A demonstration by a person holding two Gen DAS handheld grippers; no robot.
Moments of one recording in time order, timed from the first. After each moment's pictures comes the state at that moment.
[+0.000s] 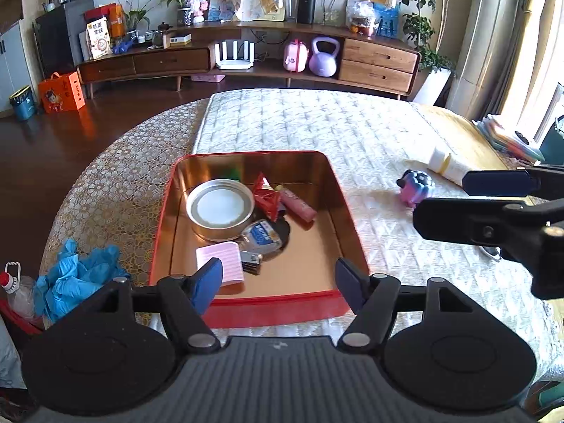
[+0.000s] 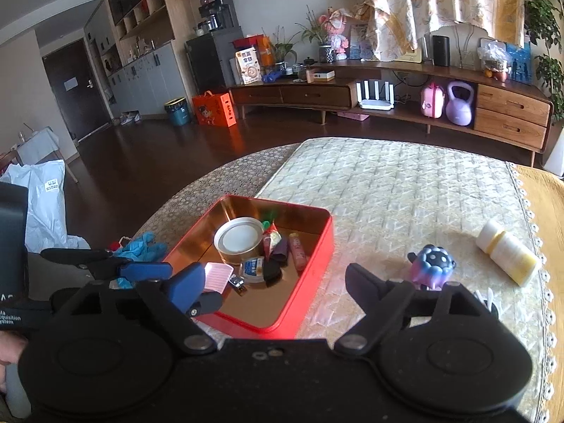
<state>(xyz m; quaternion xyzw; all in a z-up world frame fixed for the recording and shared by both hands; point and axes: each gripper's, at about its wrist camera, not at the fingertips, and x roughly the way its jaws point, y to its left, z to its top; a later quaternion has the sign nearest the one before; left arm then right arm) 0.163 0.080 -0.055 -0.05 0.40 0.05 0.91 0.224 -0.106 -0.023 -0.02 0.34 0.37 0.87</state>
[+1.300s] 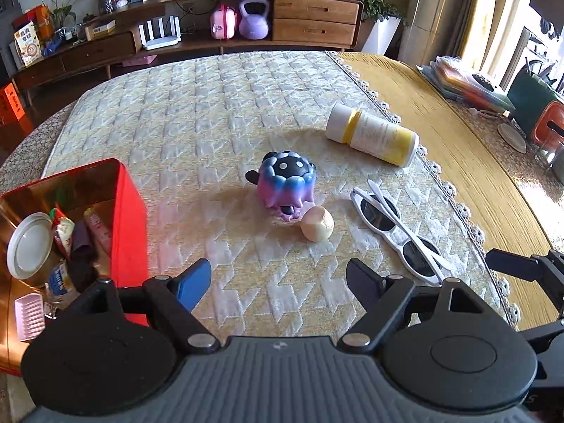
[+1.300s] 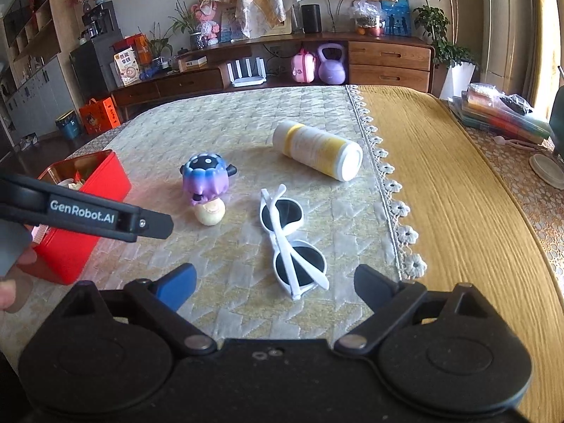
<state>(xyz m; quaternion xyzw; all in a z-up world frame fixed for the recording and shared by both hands) 0.284 -0.071 -0.105 -0.02 0.46 -0.02 0.89 0.259 -0.256 -0.131 0.00 0.37 0.19 0.91</state>
